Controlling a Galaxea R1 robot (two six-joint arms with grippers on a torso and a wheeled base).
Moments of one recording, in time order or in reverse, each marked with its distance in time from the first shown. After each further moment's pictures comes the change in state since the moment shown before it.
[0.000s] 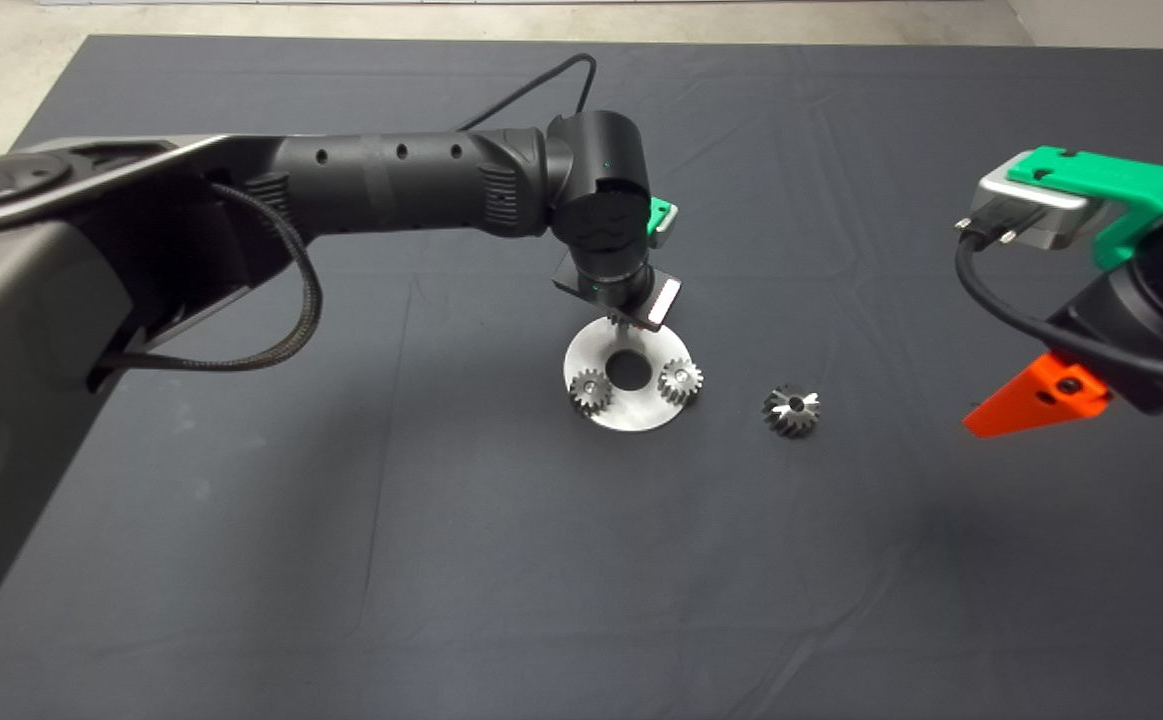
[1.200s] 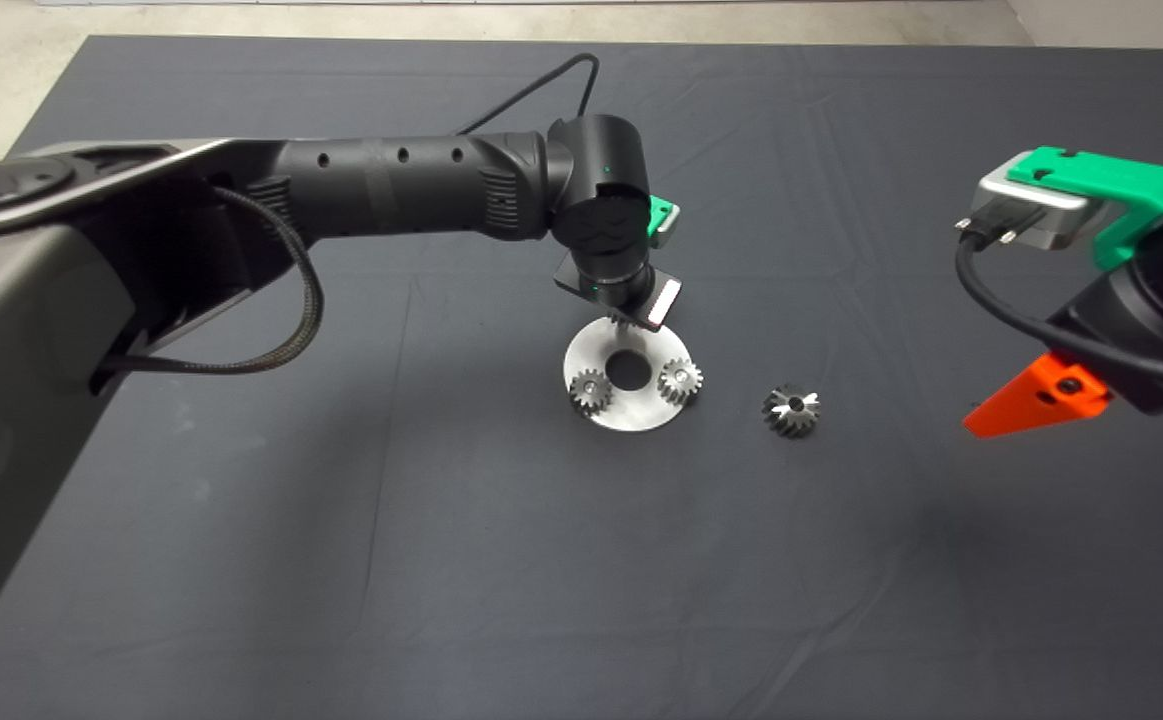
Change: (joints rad) left arm 0.006 0.001 0.000 0.021 -0.003 0.013; right arm 0.000 0.000 0.000 0.000 0.000 0.000
